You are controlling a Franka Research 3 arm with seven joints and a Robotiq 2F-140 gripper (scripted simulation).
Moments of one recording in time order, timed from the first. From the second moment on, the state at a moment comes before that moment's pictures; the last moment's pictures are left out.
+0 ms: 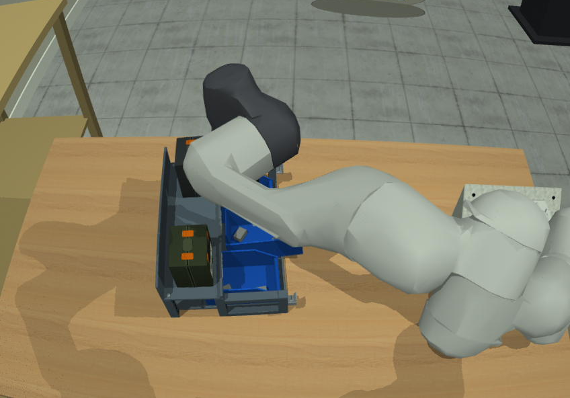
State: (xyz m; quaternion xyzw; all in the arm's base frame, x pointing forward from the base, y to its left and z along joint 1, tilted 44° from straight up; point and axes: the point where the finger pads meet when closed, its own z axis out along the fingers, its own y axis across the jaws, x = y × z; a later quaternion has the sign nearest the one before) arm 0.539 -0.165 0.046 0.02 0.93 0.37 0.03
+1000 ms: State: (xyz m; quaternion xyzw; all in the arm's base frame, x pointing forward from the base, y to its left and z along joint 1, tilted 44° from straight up) arm 0.517 -0.167 0.036 0.10 0.92 0.38 0.00
